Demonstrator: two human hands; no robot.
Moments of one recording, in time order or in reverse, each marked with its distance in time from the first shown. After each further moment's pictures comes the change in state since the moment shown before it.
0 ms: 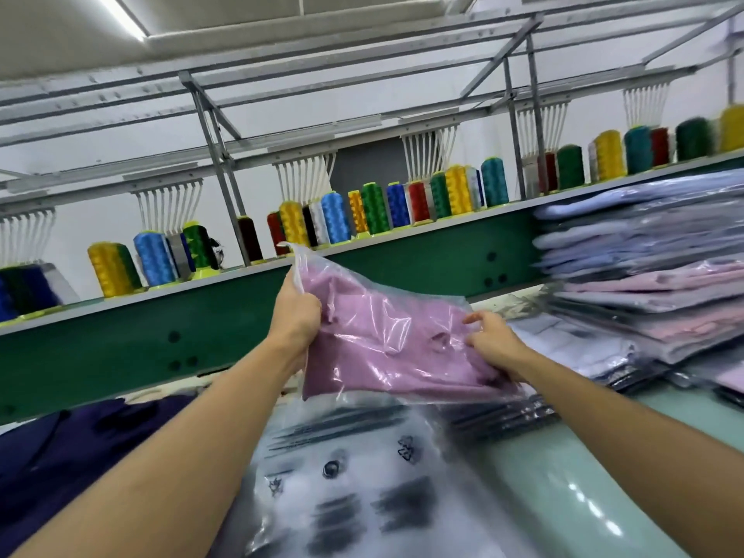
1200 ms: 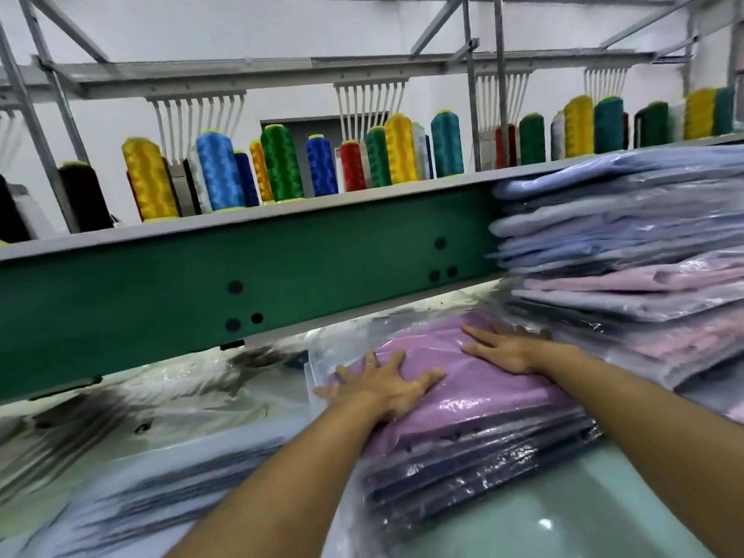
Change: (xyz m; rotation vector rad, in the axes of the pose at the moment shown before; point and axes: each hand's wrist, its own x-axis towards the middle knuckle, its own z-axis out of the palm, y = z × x) left_hand 0.059 -0.163 0.263 1.111 -0.675 0.030; right_hand 0.157 0.147 -0.108 -1.013 -0.294 0.114
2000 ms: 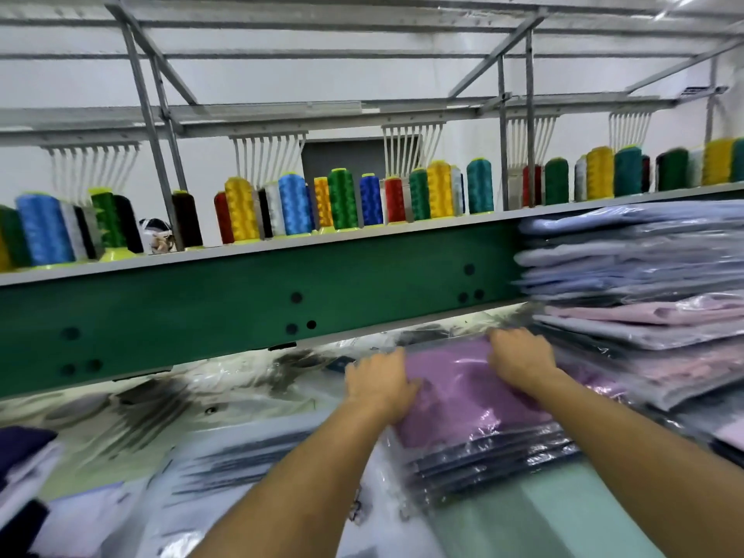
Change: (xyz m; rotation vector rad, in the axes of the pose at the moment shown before) left_hand -0.092 -0.025 -0.053 0.066 0.326 0.072; right_hand -0.076 -0.085 -0.025 -0.215 0.507 0.093
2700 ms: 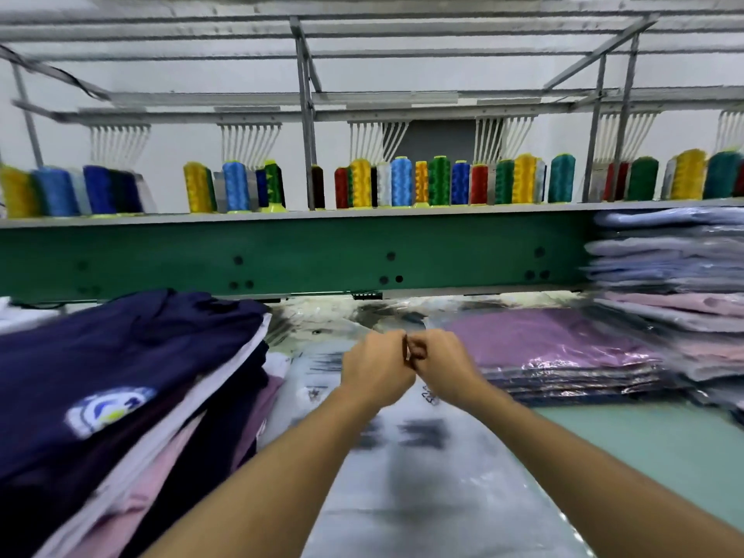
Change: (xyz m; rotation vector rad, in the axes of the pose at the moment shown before) left_hand -0.211 -0.068 -0.068 -0.151 0.165 -0.158; right_hand -0.213 -0.195 -0.096 0.737 -0.013 -0.495
